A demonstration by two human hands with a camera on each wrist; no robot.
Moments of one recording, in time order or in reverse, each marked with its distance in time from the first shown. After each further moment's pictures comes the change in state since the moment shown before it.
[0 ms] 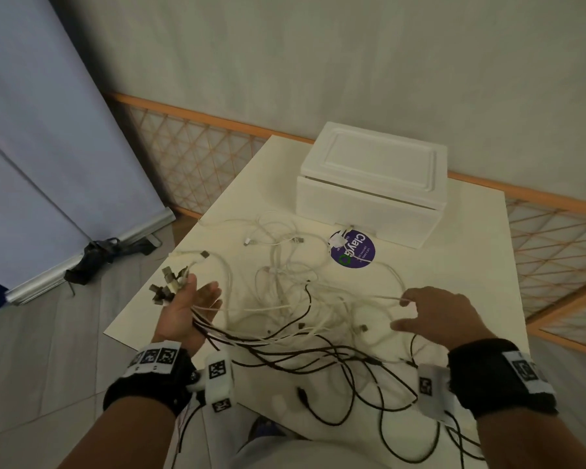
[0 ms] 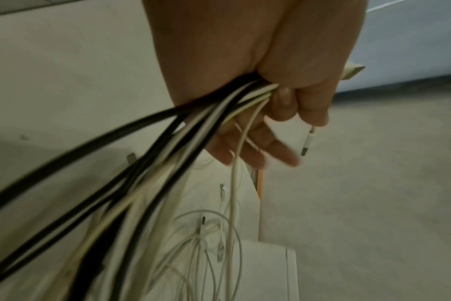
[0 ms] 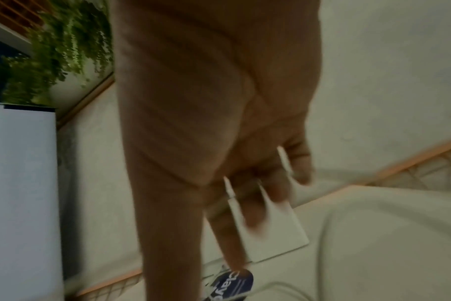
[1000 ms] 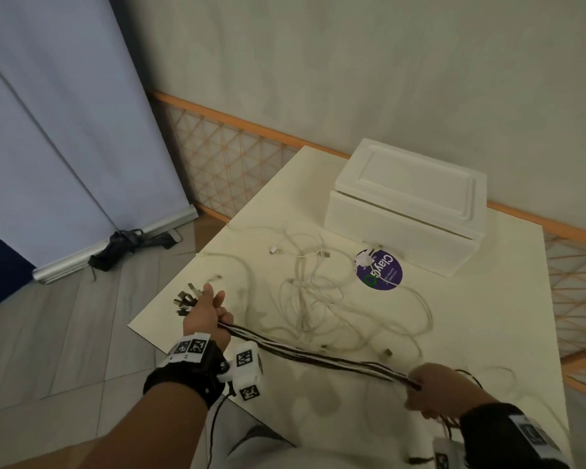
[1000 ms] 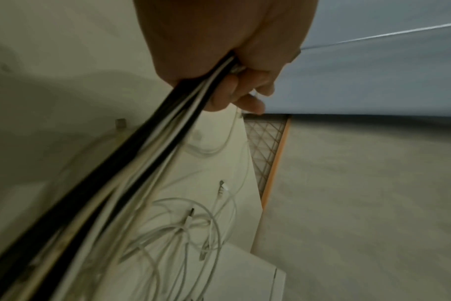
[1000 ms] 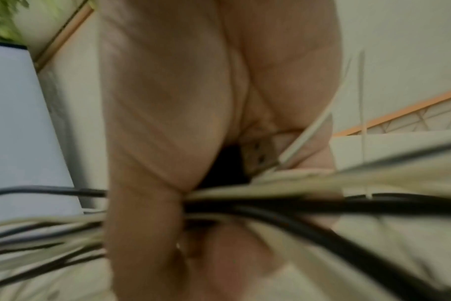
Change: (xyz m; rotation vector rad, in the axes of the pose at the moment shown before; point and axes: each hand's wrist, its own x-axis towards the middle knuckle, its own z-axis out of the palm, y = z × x) left_hand 0.018 0.002 0.004 -0.105 0.384 -0.075; right_hand 0.001 -0.014 0.051 0.053 -0.436 -0.097
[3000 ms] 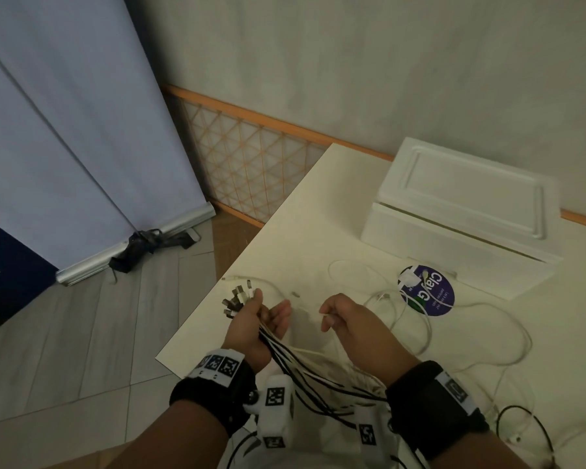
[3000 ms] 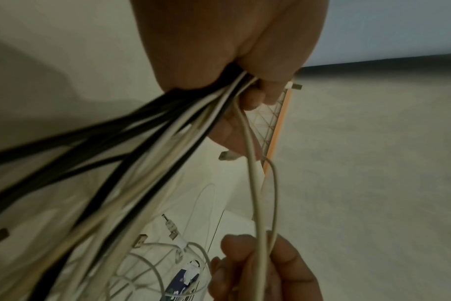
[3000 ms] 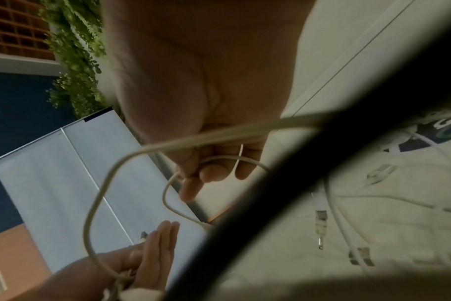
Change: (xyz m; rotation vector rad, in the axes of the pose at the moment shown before) left_hand 0.017 0.031 0.037 0.106 -0.219 -0.277; right_hand 0.070 -0.202 -0.055 0.484 0.494 -0.717
